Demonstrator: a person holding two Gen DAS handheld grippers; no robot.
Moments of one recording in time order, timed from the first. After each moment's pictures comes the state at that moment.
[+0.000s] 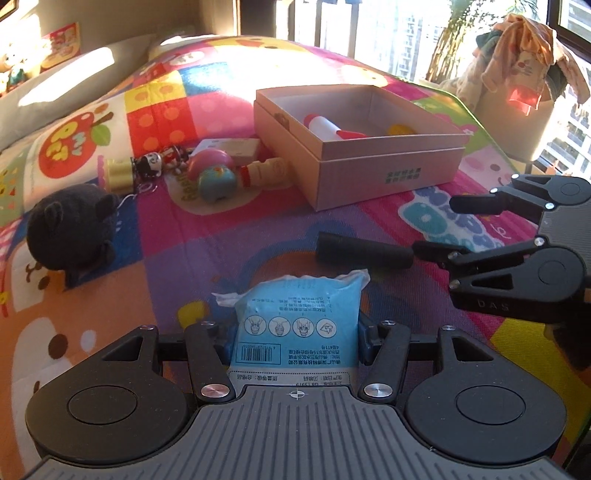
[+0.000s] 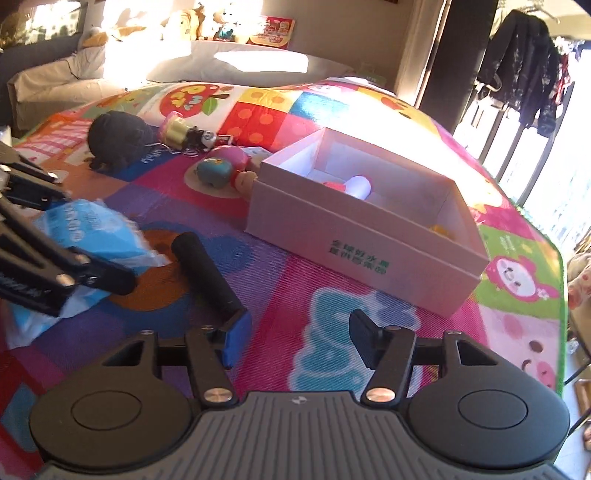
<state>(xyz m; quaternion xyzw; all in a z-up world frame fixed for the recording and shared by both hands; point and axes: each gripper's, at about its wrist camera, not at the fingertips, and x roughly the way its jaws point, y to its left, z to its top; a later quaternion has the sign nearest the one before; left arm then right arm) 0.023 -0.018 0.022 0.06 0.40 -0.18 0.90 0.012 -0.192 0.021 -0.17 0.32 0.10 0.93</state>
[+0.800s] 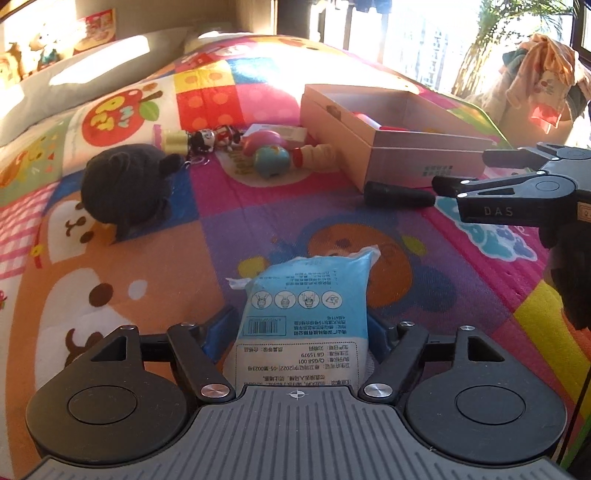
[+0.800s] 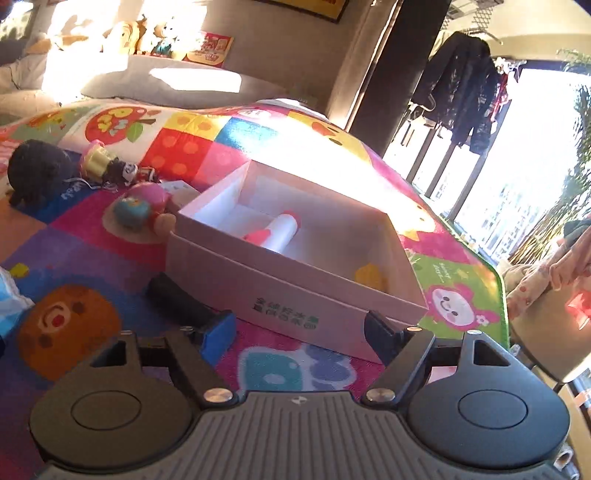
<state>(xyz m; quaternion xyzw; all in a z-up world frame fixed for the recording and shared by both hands) 0.000 0.024 0.015 0.03 0.39 -0.14 0.91 0.035 -0.189 0.033 -0.16 0.27 0.01 0.95</state>
